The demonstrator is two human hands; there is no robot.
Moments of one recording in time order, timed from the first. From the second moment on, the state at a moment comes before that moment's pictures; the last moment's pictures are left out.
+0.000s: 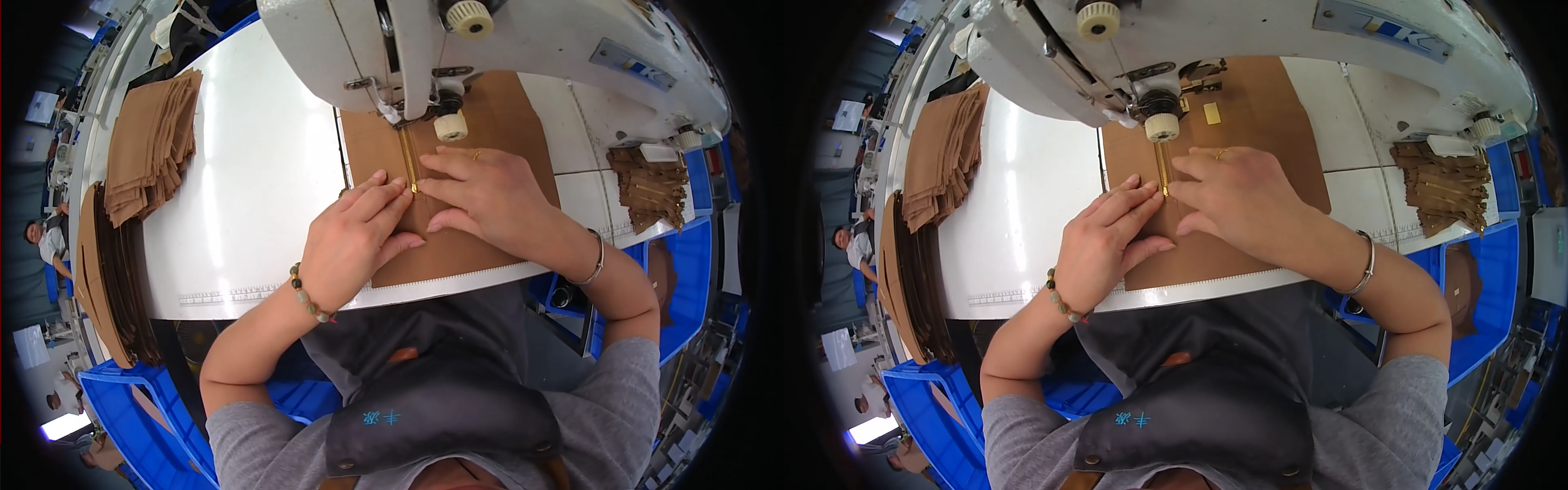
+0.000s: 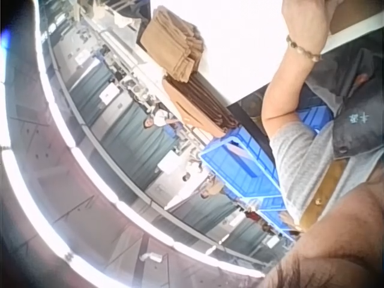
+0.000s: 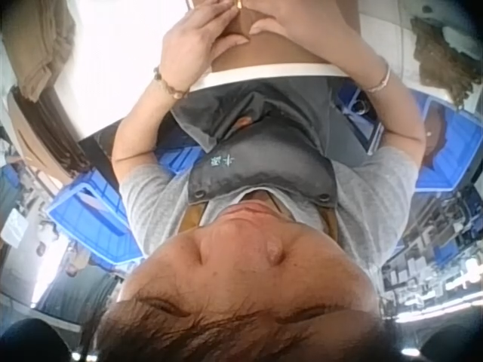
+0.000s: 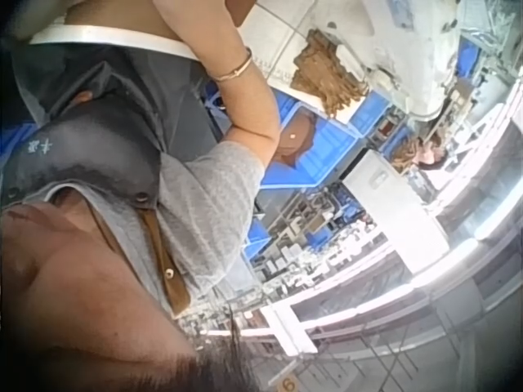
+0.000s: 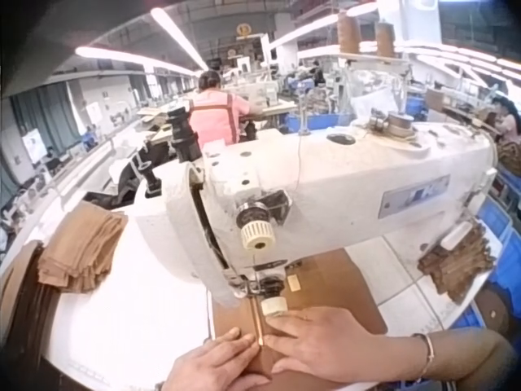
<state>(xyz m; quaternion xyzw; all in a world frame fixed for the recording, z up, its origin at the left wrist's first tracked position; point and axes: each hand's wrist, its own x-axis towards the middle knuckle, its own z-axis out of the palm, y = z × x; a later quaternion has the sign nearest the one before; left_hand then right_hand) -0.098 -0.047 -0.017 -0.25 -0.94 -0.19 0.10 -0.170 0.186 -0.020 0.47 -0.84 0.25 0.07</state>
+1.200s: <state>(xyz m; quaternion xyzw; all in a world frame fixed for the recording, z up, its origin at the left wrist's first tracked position) -0.151 -0.058 -0.027 -0.25 -0.94 -0.15 0.19 -0.203 0.173 -0.028 0.43 -0.87 0.21 0.09</state>
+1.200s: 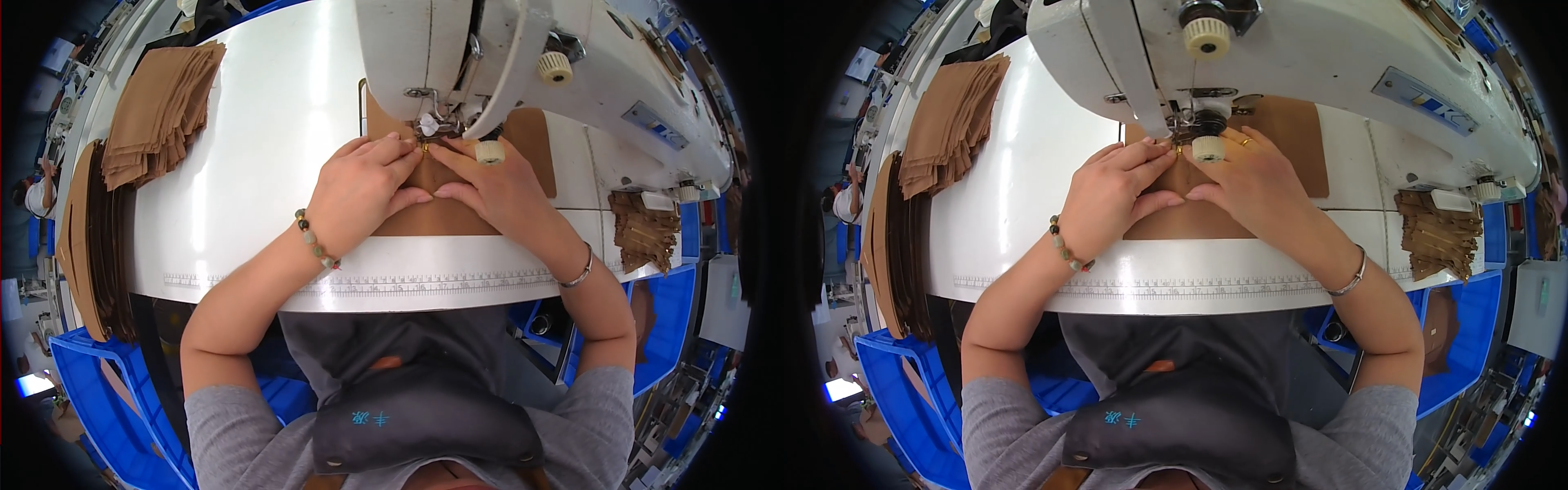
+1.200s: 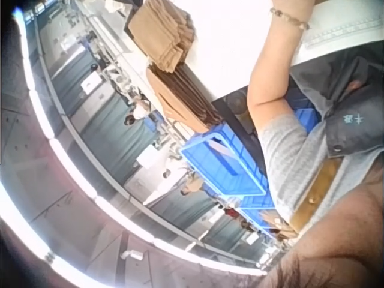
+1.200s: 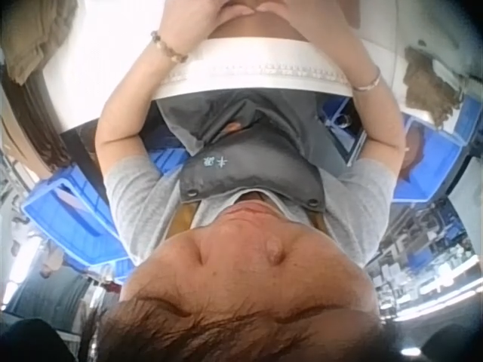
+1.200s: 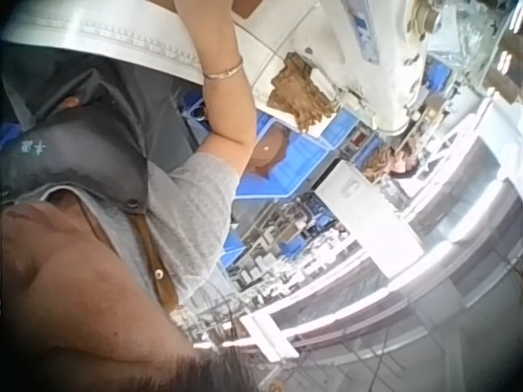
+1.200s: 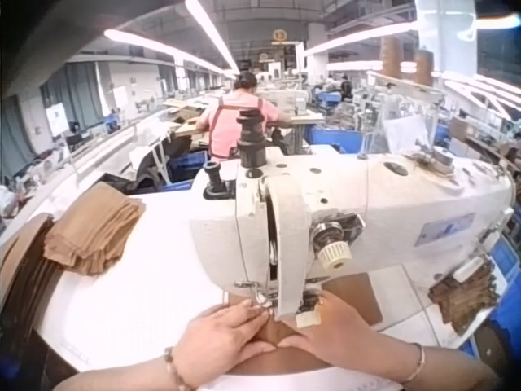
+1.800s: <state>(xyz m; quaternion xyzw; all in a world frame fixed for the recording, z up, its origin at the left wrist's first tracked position) -0.153 -0.059 -0.040 -0.25 -0.94 -0.16 0.15 -0.223 0.187 -0.041 0.33 -0.79 0.52 -0.11</state>
